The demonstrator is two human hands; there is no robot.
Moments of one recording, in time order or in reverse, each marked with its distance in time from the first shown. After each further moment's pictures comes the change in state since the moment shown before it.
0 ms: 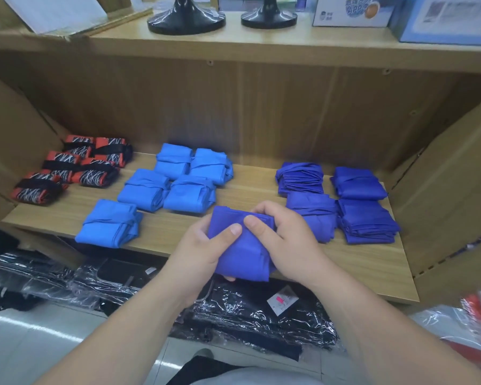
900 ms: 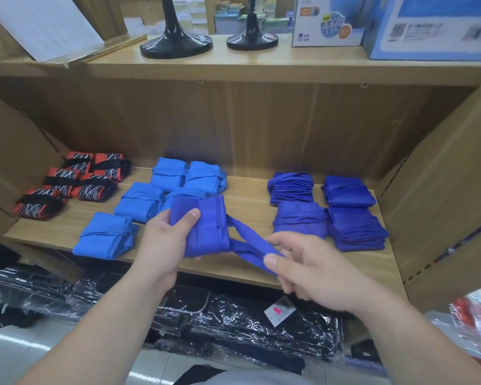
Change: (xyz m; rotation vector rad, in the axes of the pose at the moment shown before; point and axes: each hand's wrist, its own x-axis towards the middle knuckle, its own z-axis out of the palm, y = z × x) left_hand 0.023 0.013 -0.016 0.036 0.389 0.088; right_hand -0.044 -0.015 -0.062 0.006 -0.347 0.176
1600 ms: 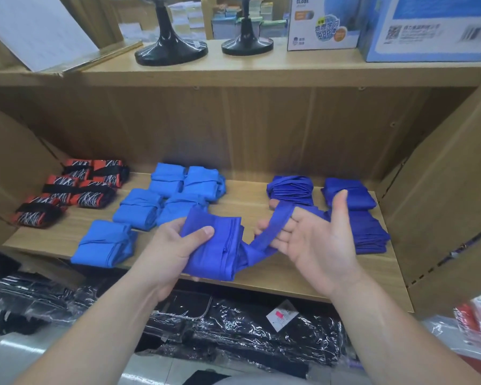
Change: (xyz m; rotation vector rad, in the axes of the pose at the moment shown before) left_hand 0.000 0.003 -0.003 0.046 -0.320 -0.037; right_hand 0.044 0.017 -0.005 1.133 0.168 -0.050
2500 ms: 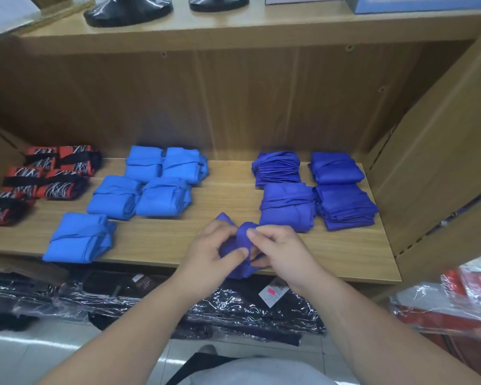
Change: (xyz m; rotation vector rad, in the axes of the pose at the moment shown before) left_hand 0.027 -0.080 0.038 0.584 -0.205 0.440; right_hand 0.002 0.062 -0.021 -0.676 0.195 0.069
